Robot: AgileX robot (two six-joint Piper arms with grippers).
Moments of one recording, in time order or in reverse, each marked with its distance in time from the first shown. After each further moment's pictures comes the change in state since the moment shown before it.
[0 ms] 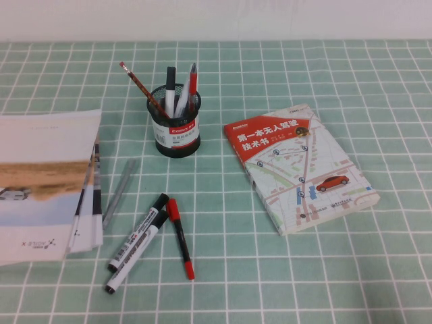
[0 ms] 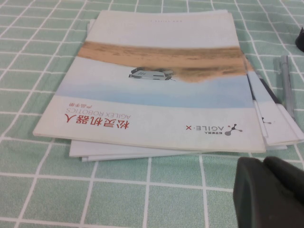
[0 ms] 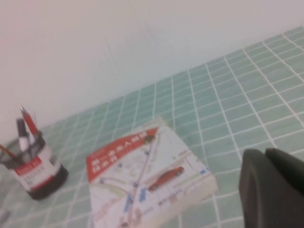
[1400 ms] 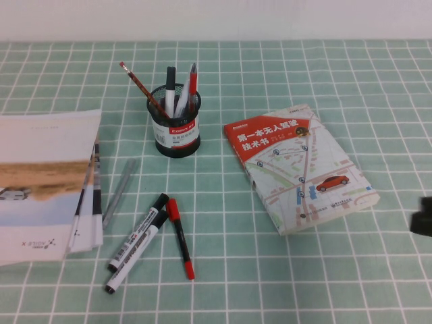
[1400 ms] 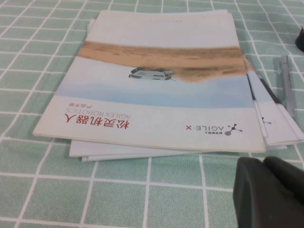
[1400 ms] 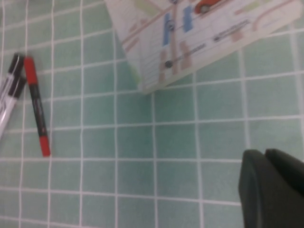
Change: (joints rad) right arm 0.049 0.999 -0.721 0.110 0.647 -0.066; left arm 0.000 0.000 0.000 0.000 0.000 0.000
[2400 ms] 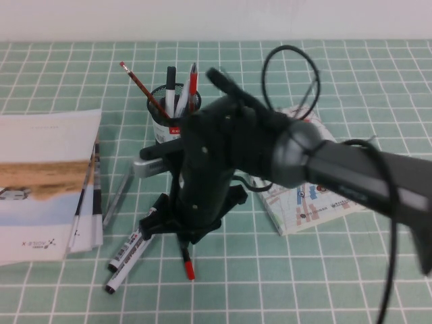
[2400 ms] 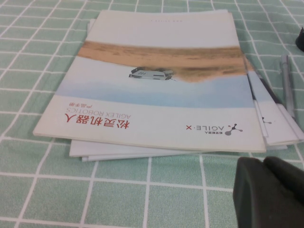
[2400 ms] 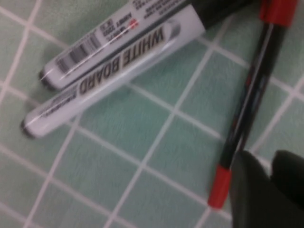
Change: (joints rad) right arm 0.724 1.099 -1.059 -0.360 0.299 0.319; left arm 0.000 0.000 0.000 0.000 0.000 0.000
